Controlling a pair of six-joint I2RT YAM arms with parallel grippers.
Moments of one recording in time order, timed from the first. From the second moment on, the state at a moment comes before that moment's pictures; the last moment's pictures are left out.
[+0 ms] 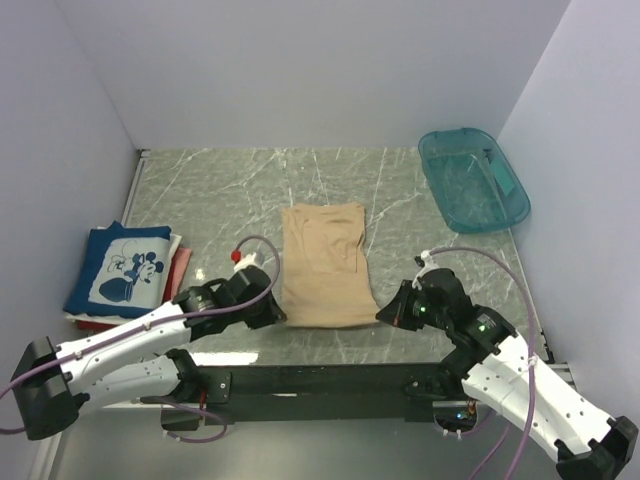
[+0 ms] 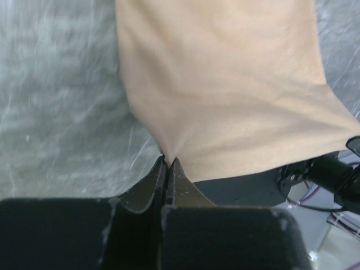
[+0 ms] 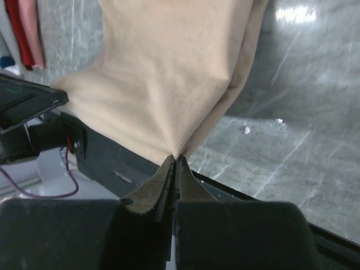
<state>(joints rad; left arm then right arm) -0.95 0.92 0.58 -0.54 -0.11 -1.14 0.63 0.54 0.46 -0.66 -0.18 0.85</state>
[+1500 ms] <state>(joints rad) -0.34 2.01 1.71 -0.59 0.17 -0.73 0.20 1.87 1.48 -0.44 -0.38 0.64</state>
